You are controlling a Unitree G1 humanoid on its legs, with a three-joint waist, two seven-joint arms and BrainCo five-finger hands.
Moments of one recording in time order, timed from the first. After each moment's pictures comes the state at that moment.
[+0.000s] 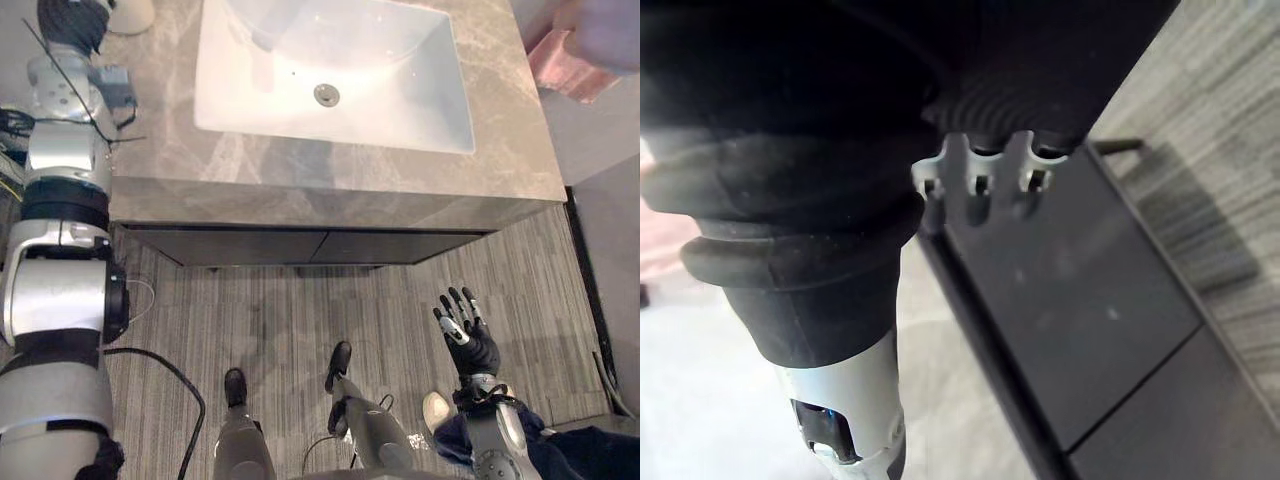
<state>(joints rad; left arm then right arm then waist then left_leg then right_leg) -1.33 0.78 -0.13 0.92 -0.32 -0.07 0.16 0.34 -0.08 0.01 -0.10 0.73 -0.15 0.09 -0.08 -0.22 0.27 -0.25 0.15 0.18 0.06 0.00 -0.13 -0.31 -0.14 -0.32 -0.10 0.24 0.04</state>
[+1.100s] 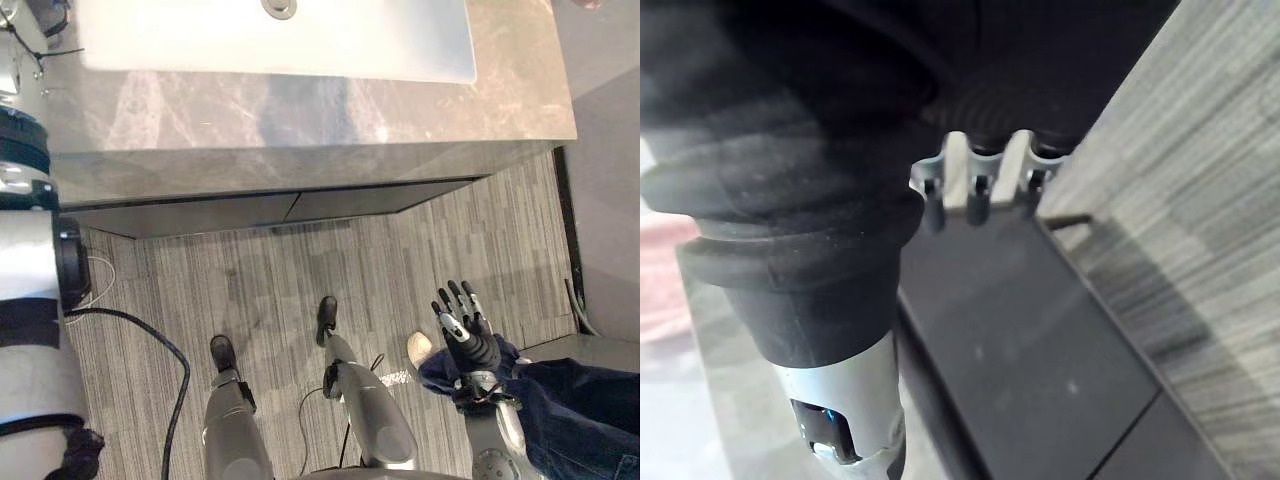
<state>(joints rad) -1.38 0.78 -0.14 0.82 -0.37 -0.09 0.19 0.32 -0.07 0.03 -0.14 0.73 -0.15 0.11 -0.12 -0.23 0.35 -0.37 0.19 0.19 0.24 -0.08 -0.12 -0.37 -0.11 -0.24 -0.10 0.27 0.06</state>
